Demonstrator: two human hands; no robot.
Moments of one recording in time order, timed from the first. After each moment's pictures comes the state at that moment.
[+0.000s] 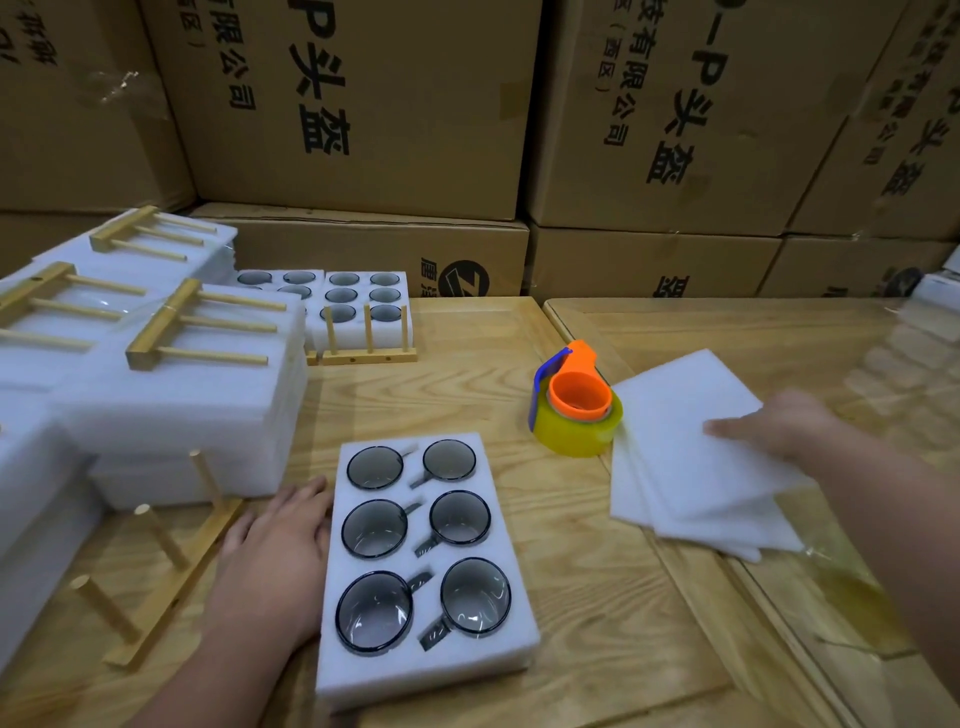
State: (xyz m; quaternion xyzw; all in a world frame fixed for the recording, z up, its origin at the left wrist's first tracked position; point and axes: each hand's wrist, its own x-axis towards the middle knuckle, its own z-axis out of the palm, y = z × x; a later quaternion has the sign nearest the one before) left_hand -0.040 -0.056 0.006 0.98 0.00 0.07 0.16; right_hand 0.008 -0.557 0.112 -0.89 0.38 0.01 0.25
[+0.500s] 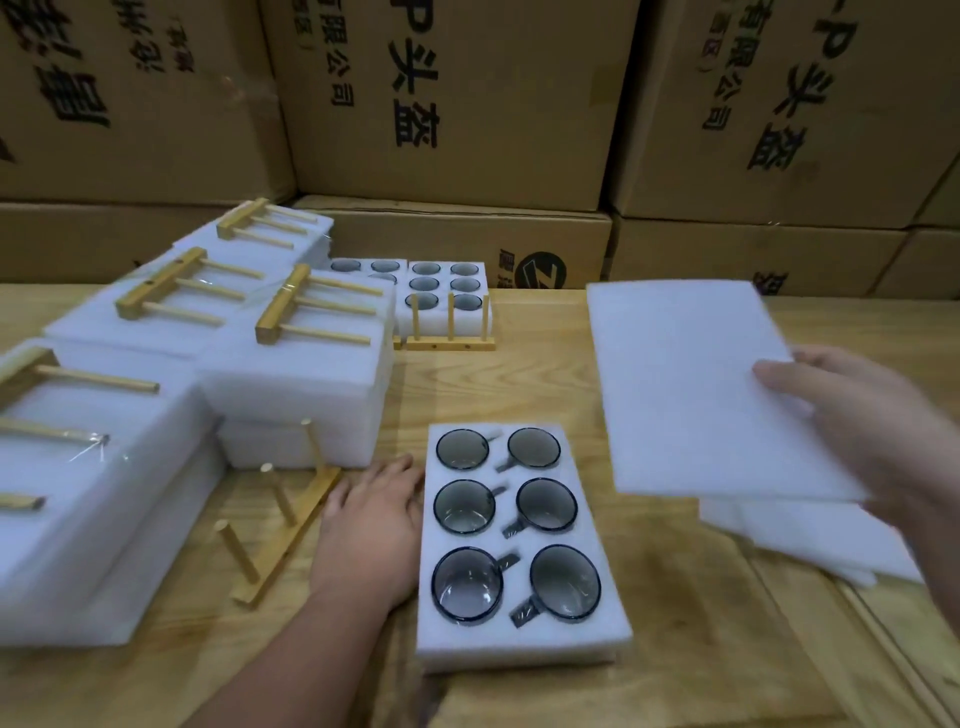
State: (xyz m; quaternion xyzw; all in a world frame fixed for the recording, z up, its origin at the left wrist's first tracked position) left_hand -0.040 -0.060 0.007 0.98 0.01 0.05 0.19; right_hand -0.050 -0.423 0.159 -0.77 0.13 -0.06 0.63
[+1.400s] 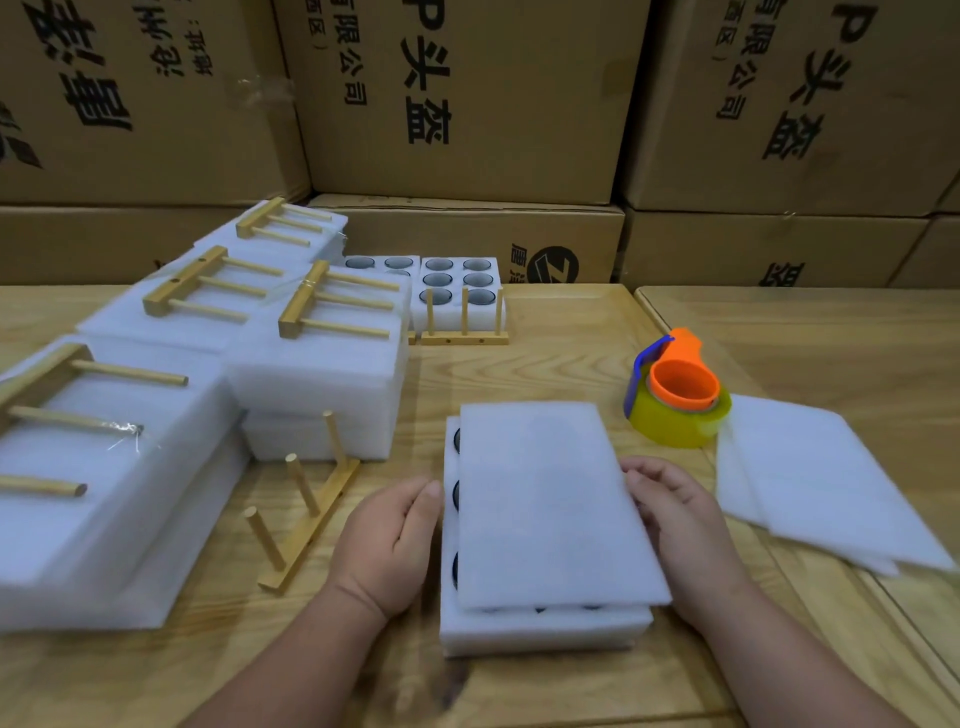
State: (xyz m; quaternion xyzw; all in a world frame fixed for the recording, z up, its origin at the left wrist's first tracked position) left_hand -0.059 -0.046 0.002 0.85 -0.10 0.15 0.49; right_hand -0.062 -0.321 0.017 -0.63 0.10 -0.05 0.77
